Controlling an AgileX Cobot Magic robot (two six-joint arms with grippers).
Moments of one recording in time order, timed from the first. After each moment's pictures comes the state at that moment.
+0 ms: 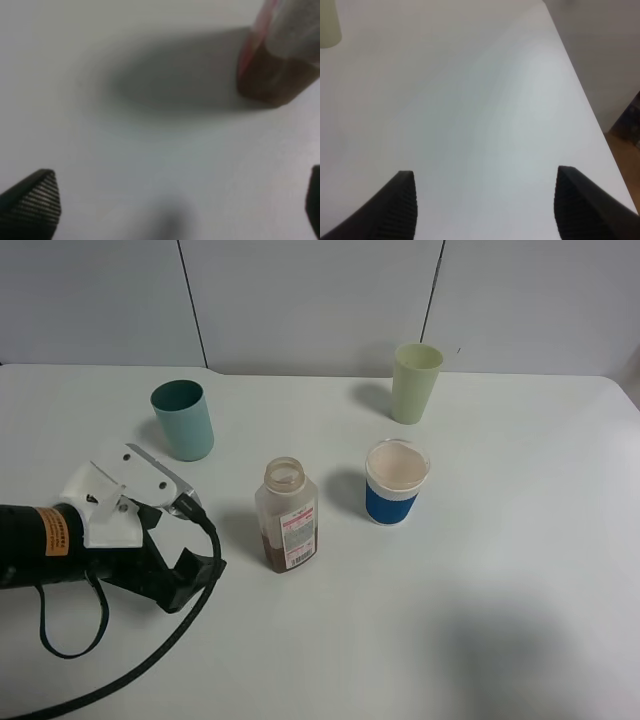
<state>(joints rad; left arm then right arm) -0.63 1.38 -0.27 0.09 -0.27 -0.08 0.01 -0.01 -0.50 -0.18 1.06 0.02</state>
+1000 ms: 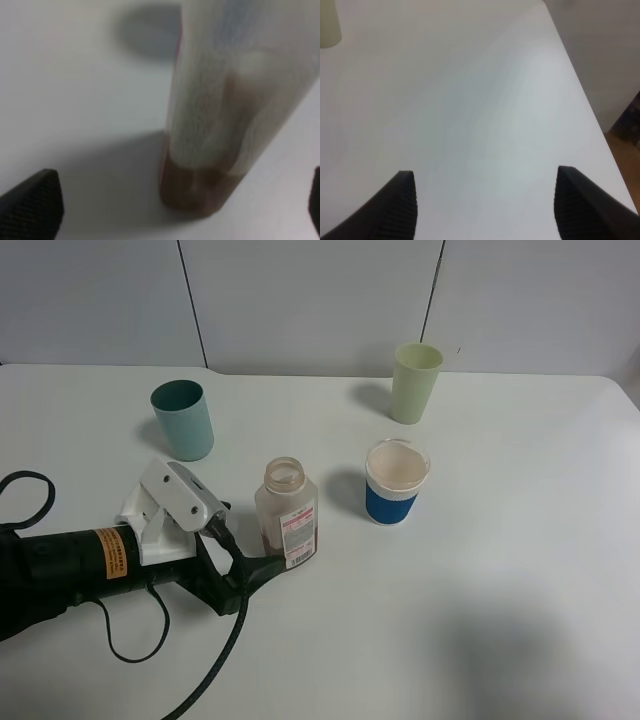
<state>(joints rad) -0.63 1.79 -0.24 0.26 -1.01 -0.15 0.01 -0.01 -0.50 -0.18 1.06 0.02</state>
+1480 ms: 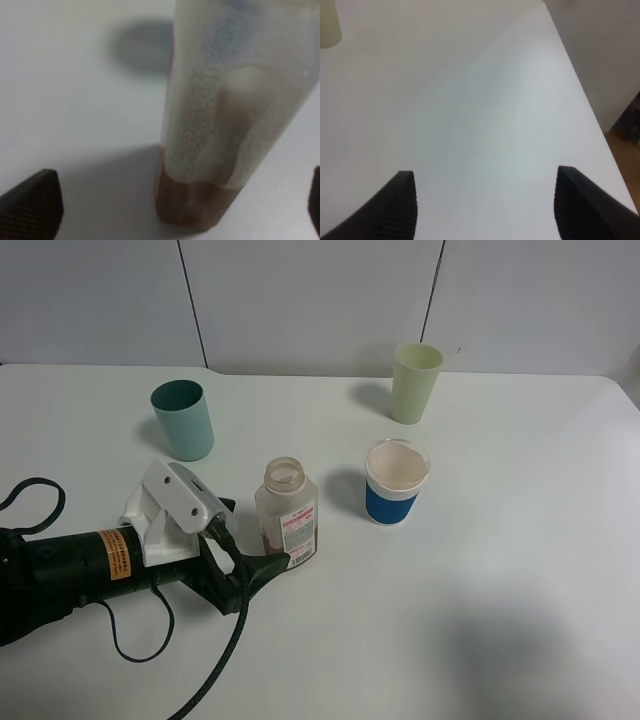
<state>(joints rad) -0.63 1.82 -0.24 0.25 -1.07 -0.13 0.01 -0.01 -0.50 -0.18 1.06 0.02</state>
